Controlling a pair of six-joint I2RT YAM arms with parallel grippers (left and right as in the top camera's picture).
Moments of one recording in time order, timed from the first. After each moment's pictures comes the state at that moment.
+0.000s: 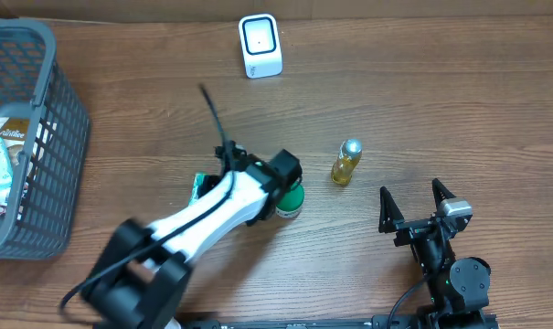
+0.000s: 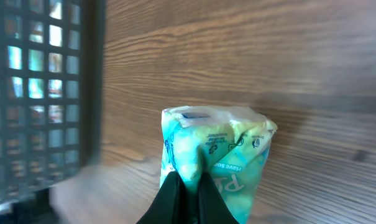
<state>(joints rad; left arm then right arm) -0.70 1.78 1.11 -1.14 -0.83 -0.74 0.15 0.01 0.02 -0.03 -0.04 0.15</state>
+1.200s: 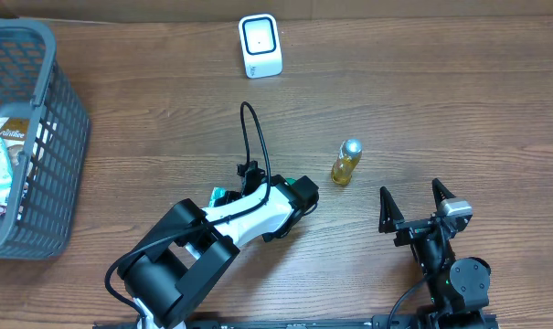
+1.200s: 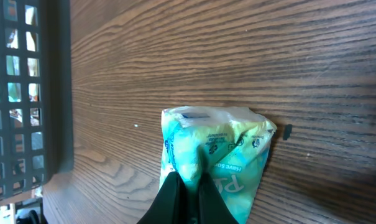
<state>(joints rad) -0.82 1.90 1.05 -1.02 -0.81 -0.81 0.15 0.01 0.02 -0.03 -0.04 0.15</state>
